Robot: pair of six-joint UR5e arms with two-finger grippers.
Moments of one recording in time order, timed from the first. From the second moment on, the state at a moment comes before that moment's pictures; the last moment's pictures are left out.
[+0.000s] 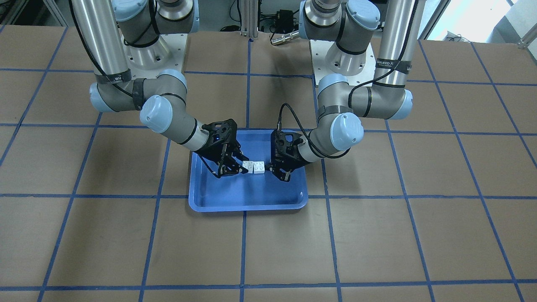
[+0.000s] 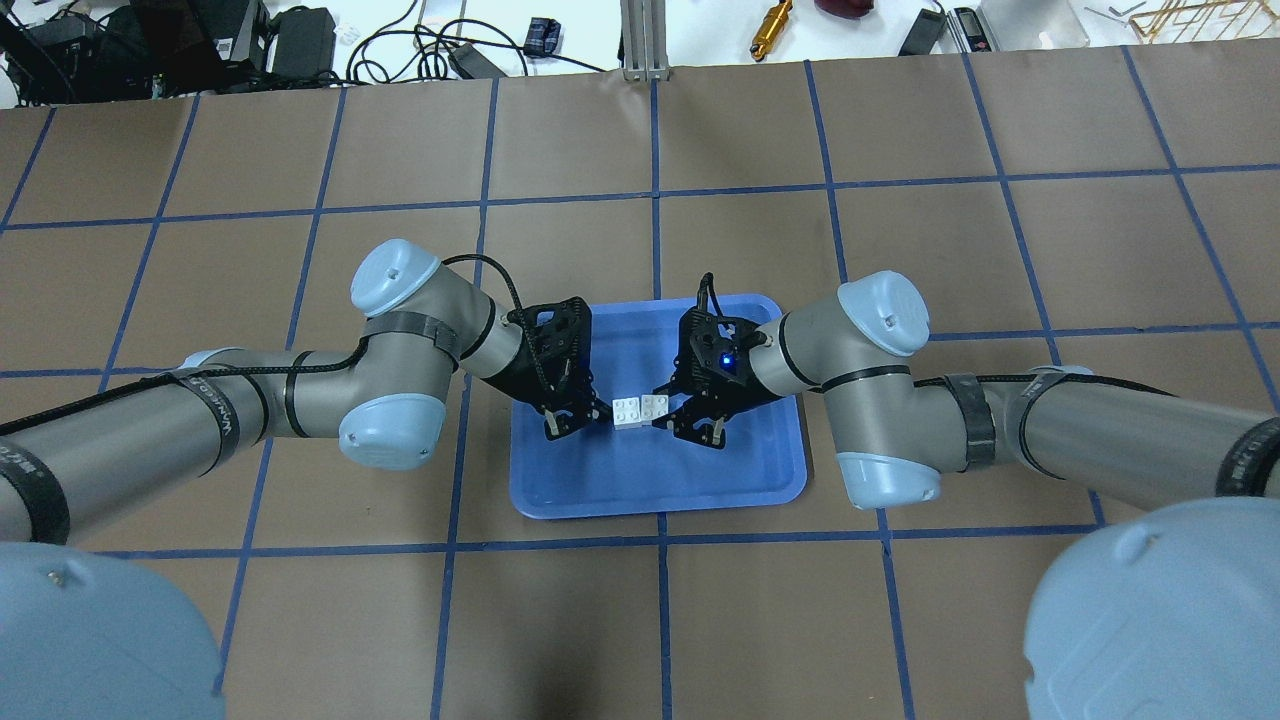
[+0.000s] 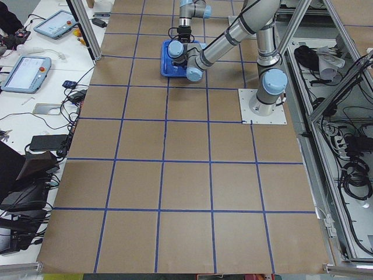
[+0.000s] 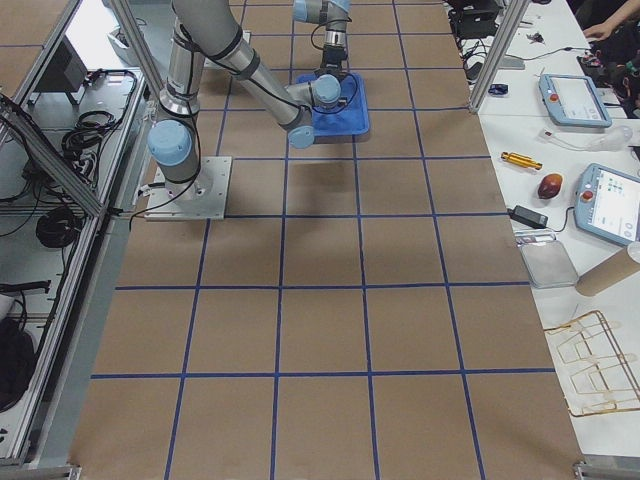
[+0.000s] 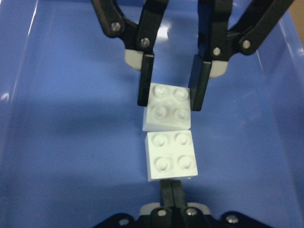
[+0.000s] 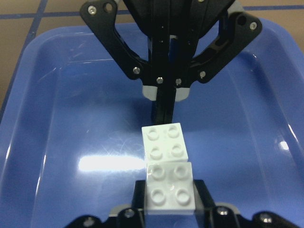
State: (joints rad) left arm -1.64 -1.98 -2.08 -0.76 1.02 1.50; right arm 1.70 -1.14 2.18 -2.78 -0.88 -1.34
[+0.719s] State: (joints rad) left arm -1.64 -1.98 -2.08 -0.76 1.01 1.50; right arm 1.70 -1.12 2.18 -2.78 -0.88 -1.29
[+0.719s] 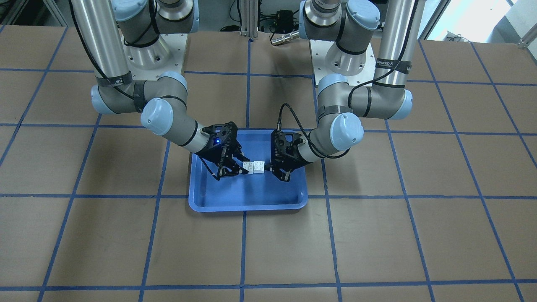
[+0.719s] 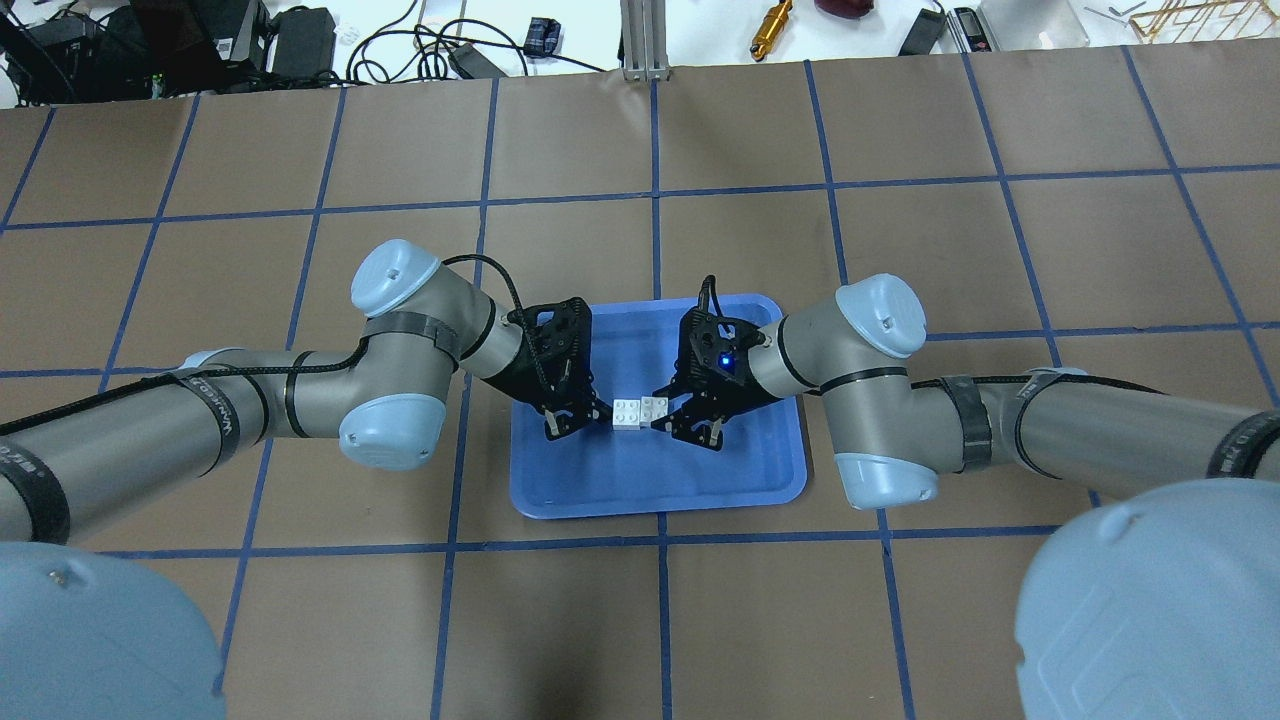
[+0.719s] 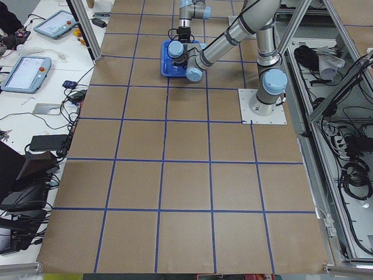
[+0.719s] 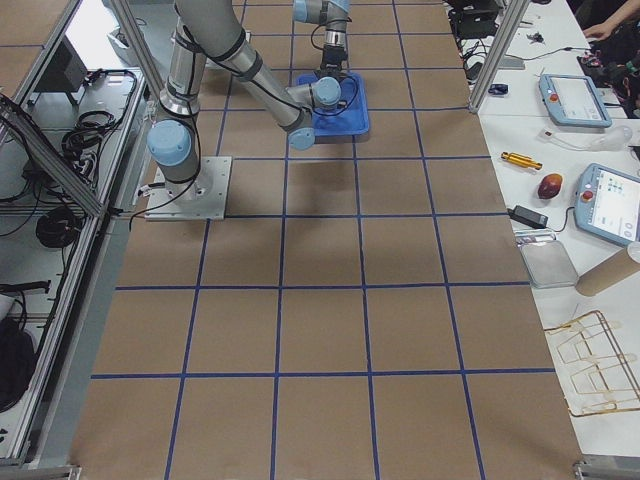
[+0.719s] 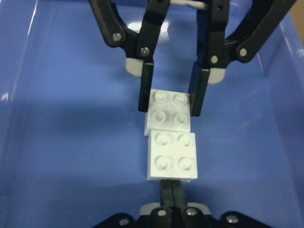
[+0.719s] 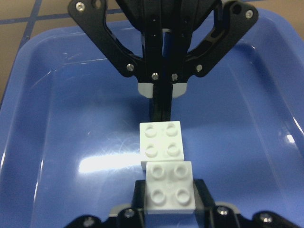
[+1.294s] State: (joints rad) left arm -1.64 -1.98 -2.08 -0.76 1.01 1.49; right arm 1.70 -1.12 2.19 -2.78 -0.88 -1.24
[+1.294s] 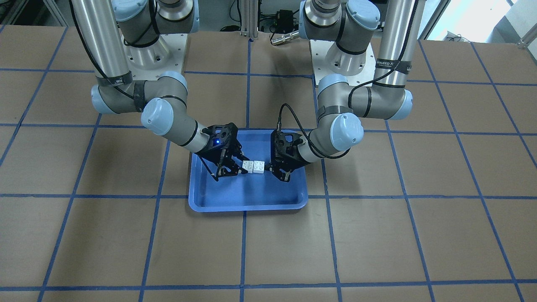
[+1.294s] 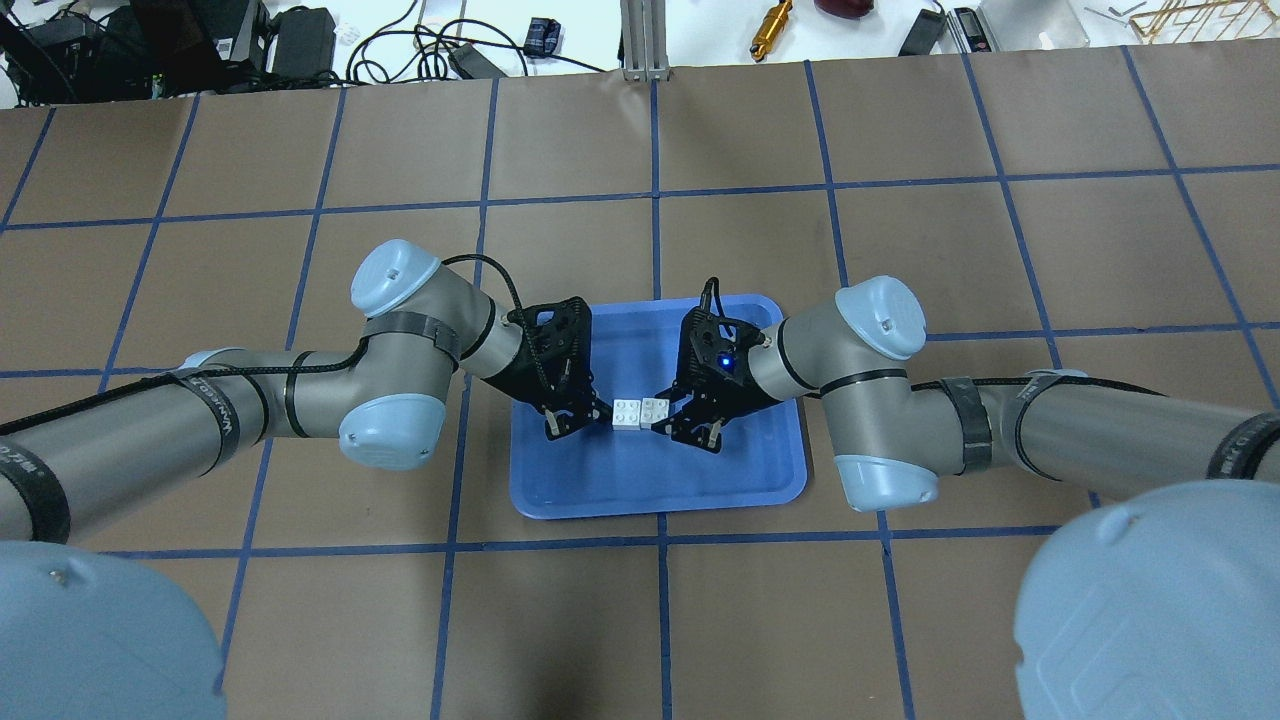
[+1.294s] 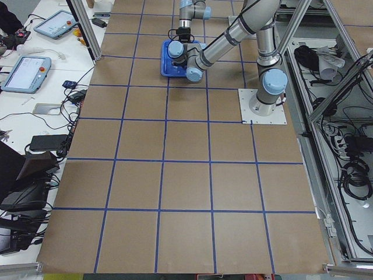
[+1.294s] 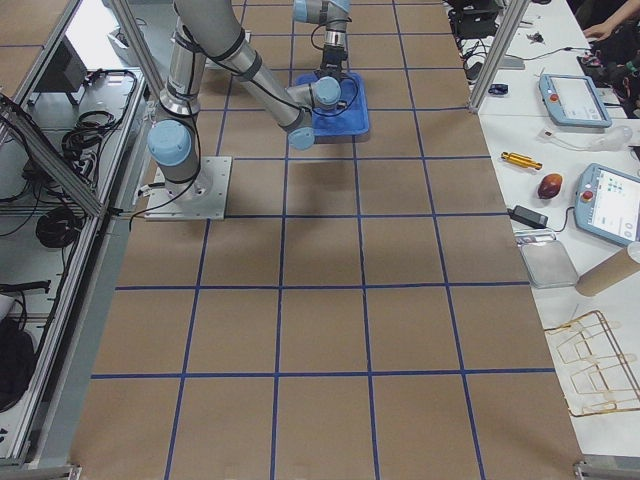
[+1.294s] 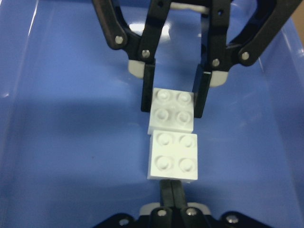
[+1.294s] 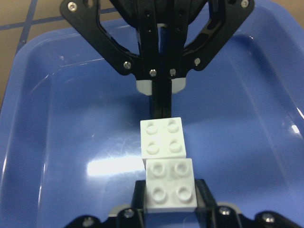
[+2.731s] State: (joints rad) left arm -1.64 -1.98 -2.08 -0.76 1.00 1.48; right arm 1.69 -1.26 2.19 -2.76 -0.93 -1.10
